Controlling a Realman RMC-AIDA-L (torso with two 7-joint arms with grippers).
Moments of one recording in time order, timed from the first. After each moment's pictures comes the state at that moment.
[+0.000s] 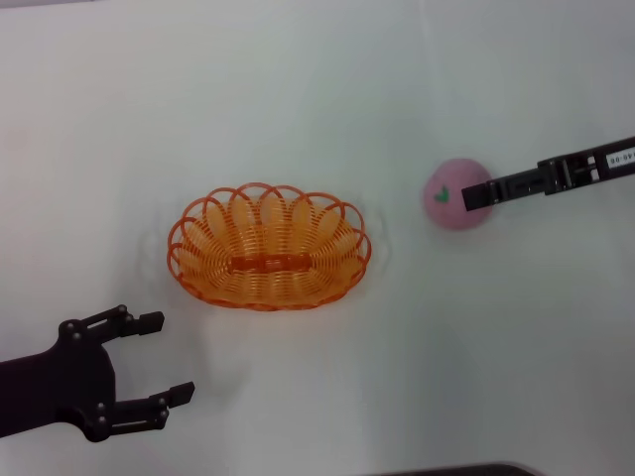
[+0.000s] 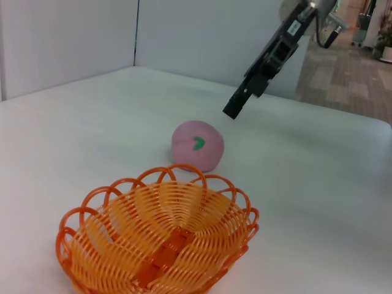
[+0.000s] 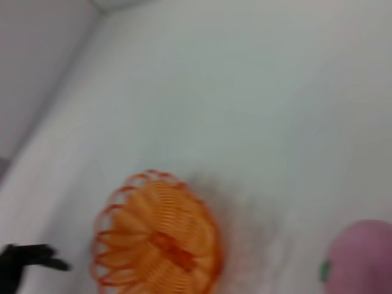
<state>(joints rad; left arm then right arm) -0.07 -2.16 0.90 0.93 1.99 1.66 -1.13 0.54 2.02 -0.68 -0.91 -2.33 -1.74 2.24</state>
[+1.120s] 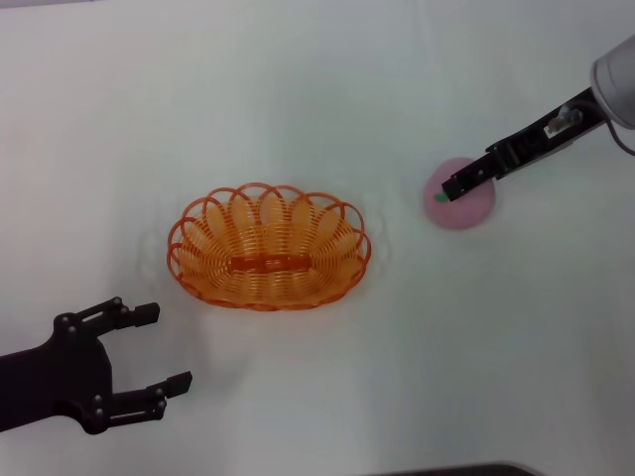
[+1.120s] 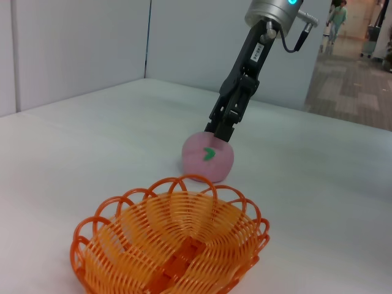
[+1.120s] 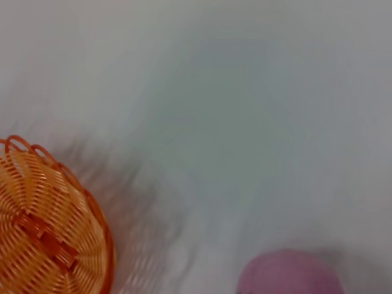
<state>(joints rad) -0.08 -2.17 0.87 0.91 1.98 1.67 -1.11 0.69 2.07 -0.97 -1.03 -2.61 -1.56 2.52</state>
